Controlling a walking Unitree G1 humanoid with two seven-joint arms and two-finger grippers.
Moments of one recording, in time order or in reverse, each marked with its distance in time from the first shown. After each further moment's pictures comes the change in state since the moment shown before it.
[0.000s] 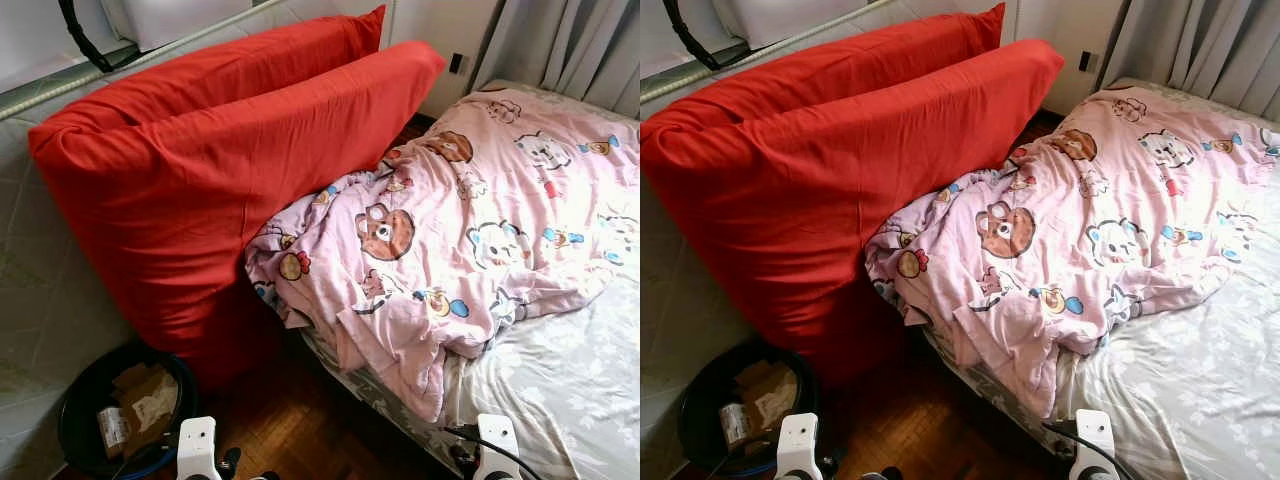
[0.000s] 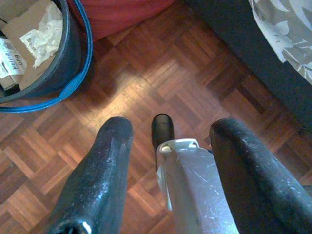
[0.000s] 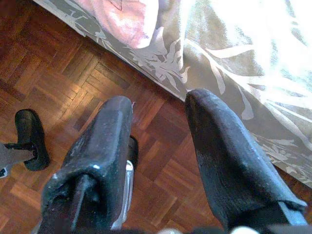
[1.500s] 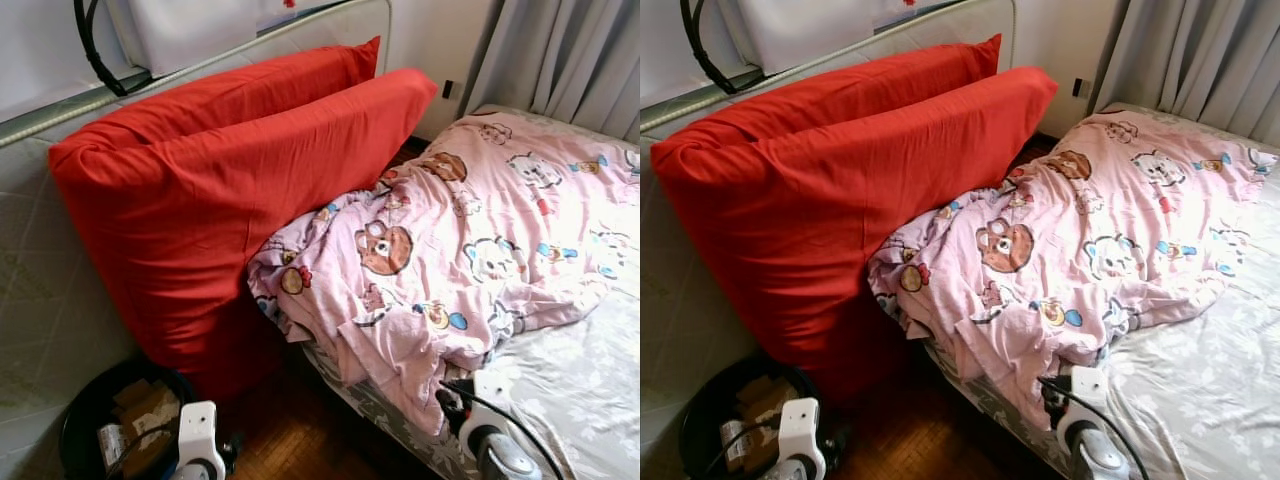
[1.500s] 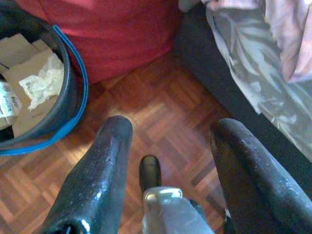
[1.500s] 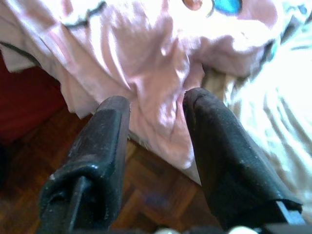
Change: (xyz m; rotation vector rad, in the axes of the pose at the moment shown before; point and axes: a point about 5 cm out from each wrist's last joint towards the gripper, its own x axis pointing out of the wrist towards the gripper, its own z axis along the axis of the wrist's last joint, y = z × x) left arm 0.006 -0.002 0.027 -0.050 -0.106 -0.034; right arm 0.006 0.027 0.067 0.066 -0.306 0.126
